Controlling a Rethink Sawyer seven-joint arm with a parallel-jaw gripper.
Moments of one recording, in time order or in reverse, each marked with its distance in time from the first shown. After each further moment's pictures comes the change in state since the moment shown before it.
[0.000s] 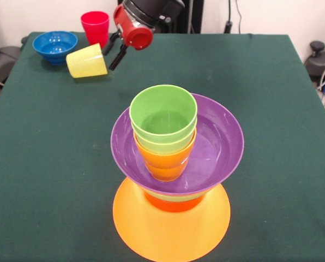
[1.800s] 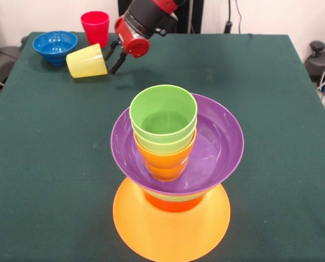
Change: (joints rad) arm -0.058 0.111 0.097 0.113 0.027 -0.262 0.000
